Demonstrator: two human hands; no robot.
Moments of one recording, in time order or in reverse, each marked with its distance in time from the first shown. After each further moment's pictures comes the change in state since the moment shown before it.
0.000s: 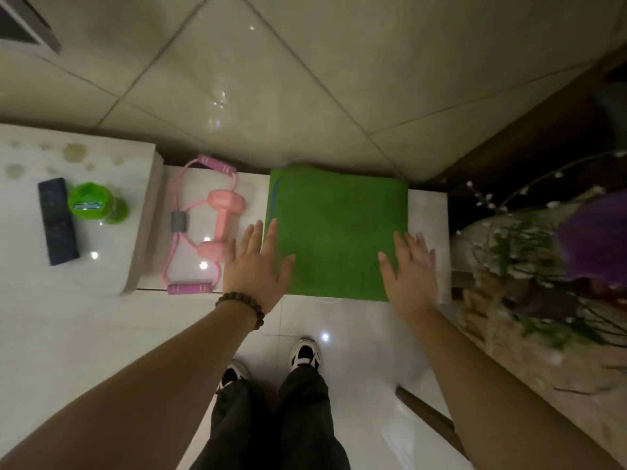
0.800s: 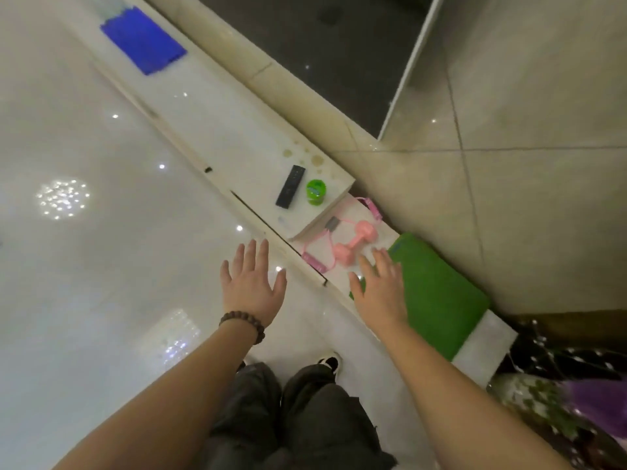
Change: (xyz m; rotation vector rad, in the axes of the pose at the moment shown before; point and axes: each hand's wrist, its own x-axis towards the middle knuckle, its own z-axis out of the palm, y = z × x) left_hand -0.292 -0.067 -0.149 -0.208 0.259 -0.793; right_hand -0.156 -0.230 -0.143 -0.045 -0.106 -0.847
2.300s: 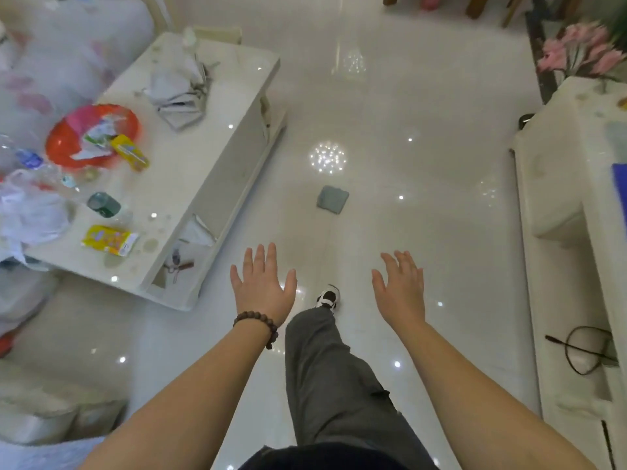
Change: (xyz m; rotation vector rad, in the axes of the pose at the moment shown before) left_hand -0.072 -0.873 -0.134 -0.286 0.253 -1.038; right_hand 0.042 -0.915 0.339 -0.008 -0.316 -0.799
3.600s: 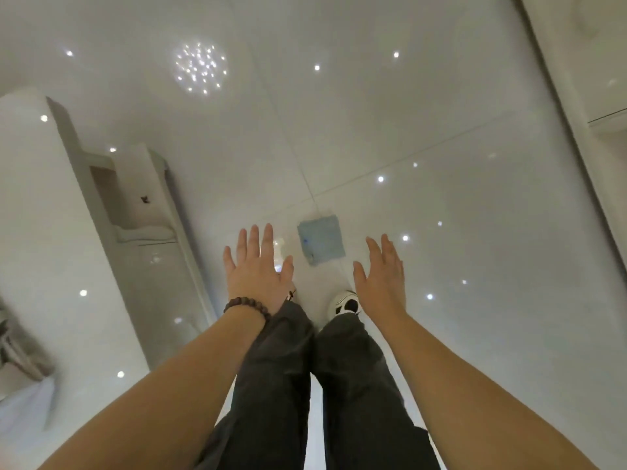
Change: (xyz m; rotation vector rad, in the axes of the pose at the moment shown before) left_hand 0.794 0.144 0.066 0.391 -0.465 0.595; right_hand 0.650 -0.082 0.182 0.178 -0.139 0.754
